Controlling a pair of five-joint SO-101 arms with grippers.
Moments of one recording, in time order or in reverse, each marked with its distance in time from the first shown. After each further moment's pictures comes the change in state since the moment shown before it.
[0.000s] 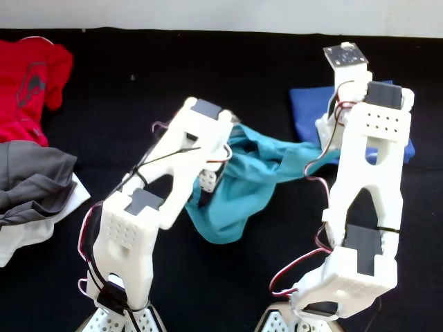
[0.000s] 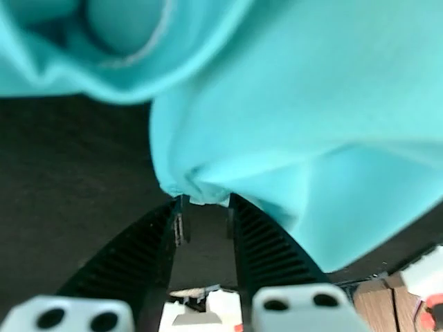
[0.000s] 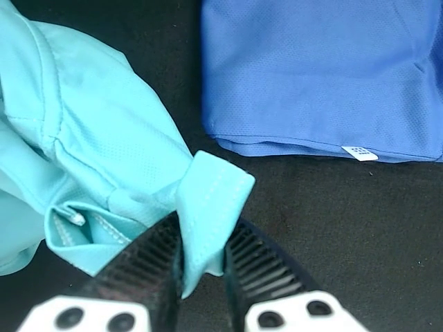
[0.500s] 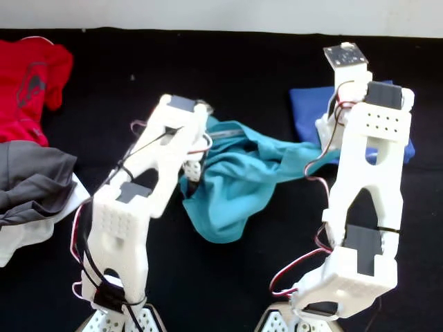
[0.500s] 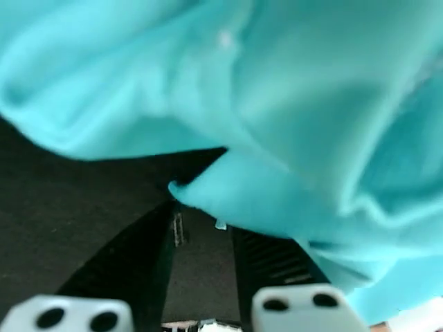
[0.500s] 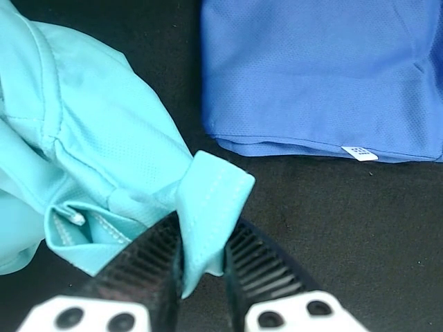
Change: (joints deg) left arm -7.4 5.5 -0.5 -6.8 0.0; right arm 0.0 0.0 0.0 0.0 0.0
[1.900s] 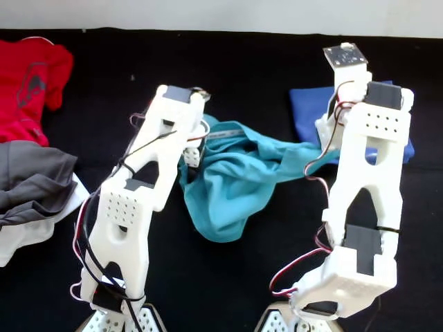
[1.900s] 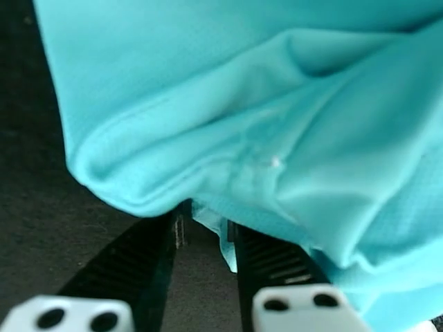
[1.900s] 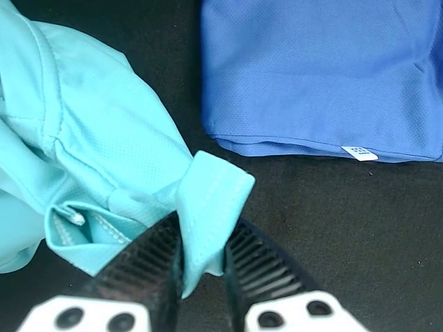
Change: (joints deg) left arm -2.3 11.3 -17.7 2.7 0.0; right arm 0.0 0.0 0.0 0.0 0.0
